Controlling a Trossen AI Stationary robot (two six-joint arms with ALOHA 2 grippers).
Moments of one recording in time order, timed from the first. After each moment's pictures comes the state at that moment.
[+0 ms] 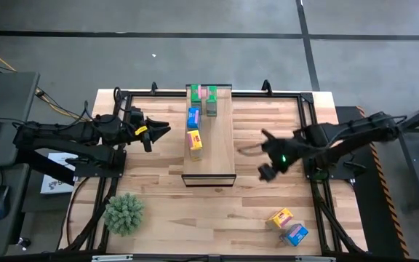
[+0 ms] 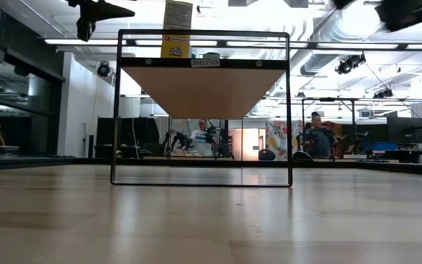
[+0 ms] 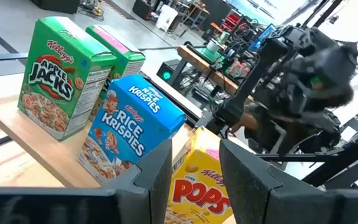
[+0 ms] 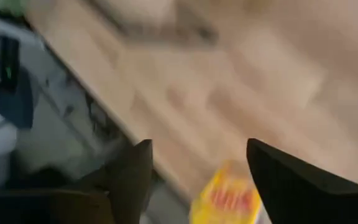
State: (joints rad) left arm -0.04 0.68 0.67 -0.14 -0.36 -0.60; right arm 0.24 1.19 1.16 -0.98 -0.19 1.23
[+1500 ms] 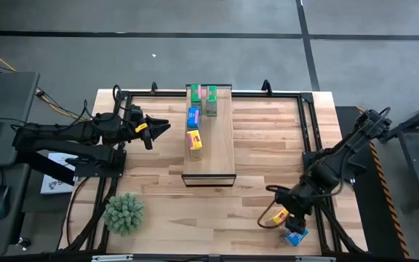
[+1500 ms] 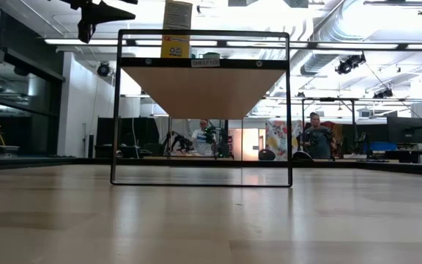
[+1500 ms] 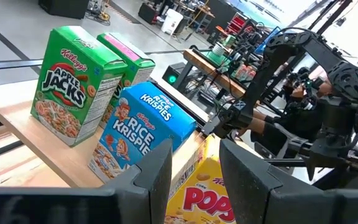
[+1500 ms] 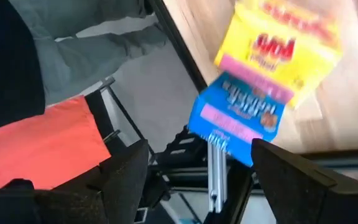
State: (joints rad) left arm 0.00 0.67 0.67 -0.14 -0.35 -0.58; right arm 0.72 1.31 1.16 -0.92 -0.42 1.32
